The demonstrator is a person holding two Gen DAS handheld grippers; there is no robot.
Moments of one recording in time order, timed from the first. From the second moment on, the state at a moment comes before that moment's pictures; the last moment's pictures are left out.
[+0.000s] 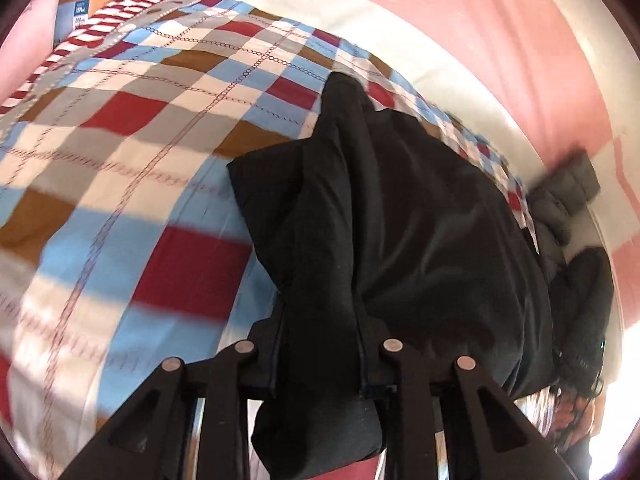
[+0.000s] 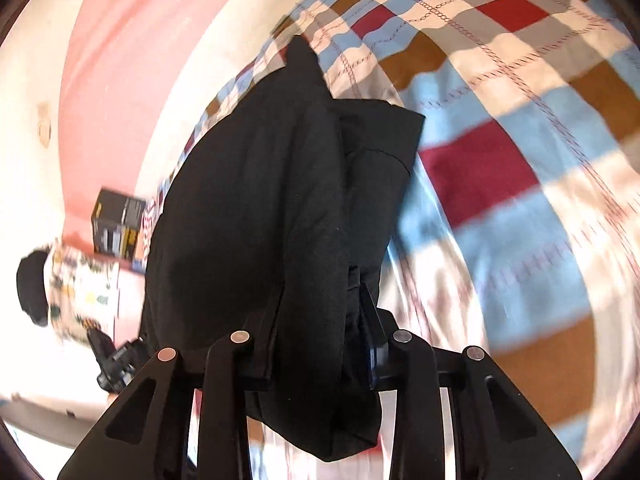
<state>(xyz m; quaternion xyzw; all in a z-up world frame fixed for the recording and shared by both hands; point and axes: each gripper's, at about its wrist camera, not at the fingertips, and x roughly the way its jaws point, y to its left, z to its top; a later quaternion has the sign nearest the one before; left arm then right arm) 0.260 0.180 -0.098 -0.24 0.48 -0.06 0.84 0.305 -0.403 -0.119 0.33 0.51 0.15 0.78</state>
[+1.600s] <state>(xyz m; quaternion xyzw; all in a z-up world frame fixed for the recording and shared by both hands) 0.284 0.162 -0.138 -0.17 0.48 0.01 0.86 0.310 -0.406 -0.137 0.23 0.51 0.04 0.83</state>
